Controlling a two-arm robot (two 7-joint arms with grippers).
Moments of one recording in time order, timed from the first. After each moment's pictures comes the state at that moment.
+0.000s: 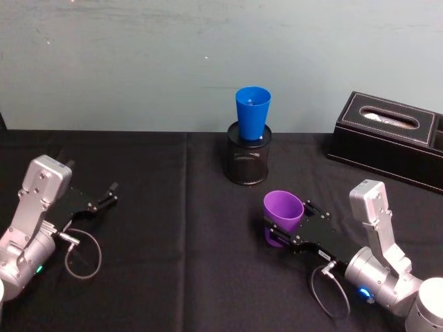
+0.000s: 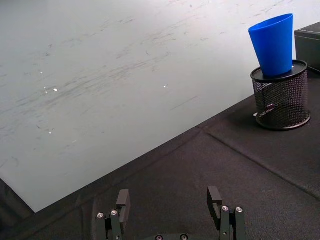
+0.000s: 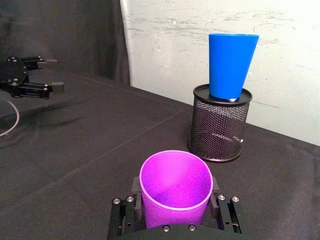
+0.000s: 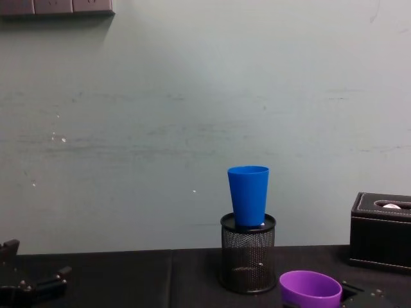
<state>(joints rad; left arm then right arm) -0.20 0.60 0.45 -1.41 -0.25 -0.12 0.03 0.25 0.34 -0.37 -1.21 0.29 -0.19 0.49</state>
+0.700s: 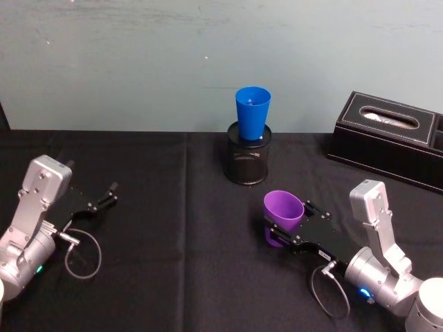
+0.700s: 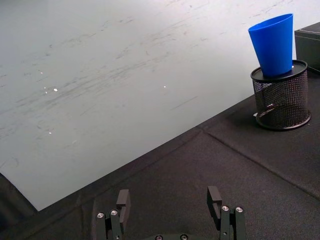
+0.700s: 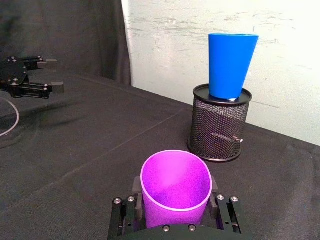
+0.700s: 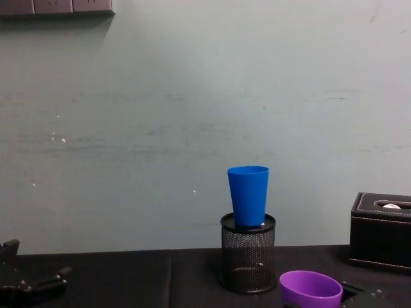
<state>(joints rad) -0.20 0.60 0.45 -1.41 -0.25 -0.12 0.03 0.25 0.34 -0.37 -1.21 0.29 -0.19 0.49</state>
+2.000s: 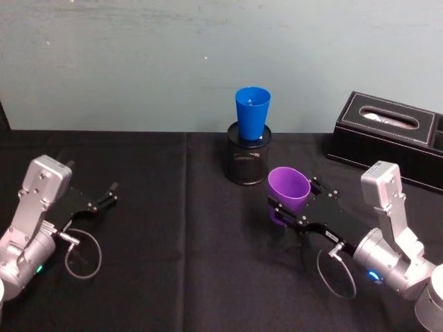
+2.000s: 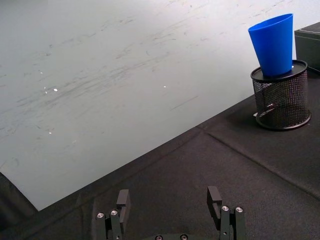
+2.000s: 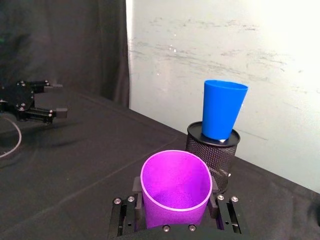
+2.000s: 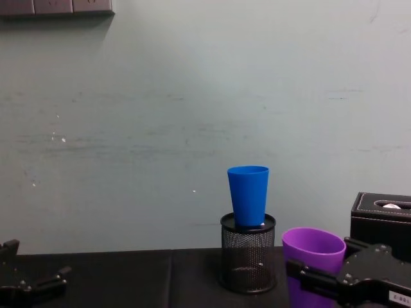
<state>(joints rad) -0.20 0.60 0.45 -1.41 -0.25 -0.12 0.03 0.24 0.37 -0.34 -1.32 0.27 -0.20 0.48</state>
